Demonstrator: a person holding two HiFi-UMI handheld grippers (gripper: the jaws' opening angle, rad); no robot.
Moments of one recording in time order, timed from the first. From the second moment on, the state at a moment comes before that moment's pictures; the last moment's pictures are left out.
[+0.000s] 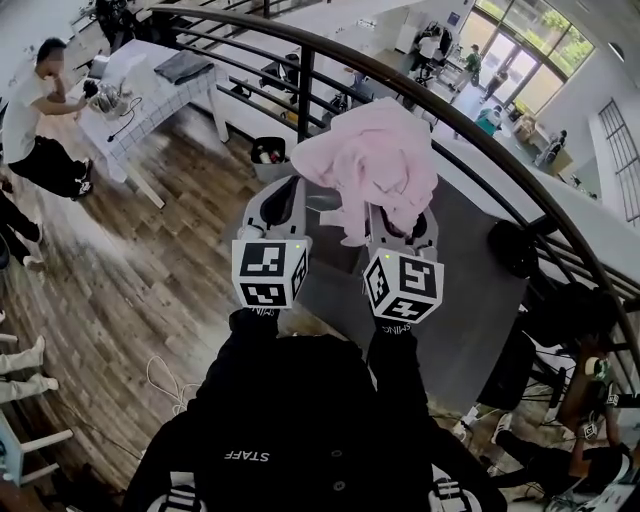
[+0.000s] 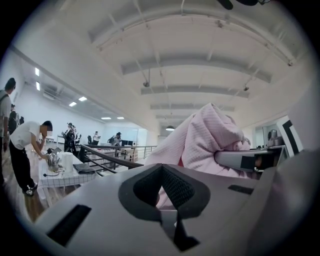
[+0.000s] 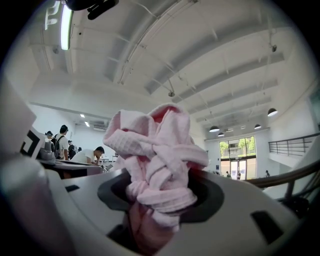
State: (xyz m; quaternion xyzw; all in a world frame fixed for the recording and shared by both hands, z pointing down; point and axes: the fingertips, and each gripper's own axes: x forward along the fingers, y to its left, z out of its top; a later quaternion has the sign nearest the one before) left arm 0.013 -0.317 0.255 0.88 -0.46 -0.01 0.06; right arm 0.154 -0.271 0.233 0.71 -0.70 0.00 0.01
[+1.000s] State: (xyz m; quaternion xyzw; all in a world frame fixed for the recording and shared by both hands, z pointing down) left arm 0.029 -0.319 0.260 0.89 -0.44 0.00 0.06; right arm 0.160 -0.265 0.235 0.73 -0.69 -0.02 0.01
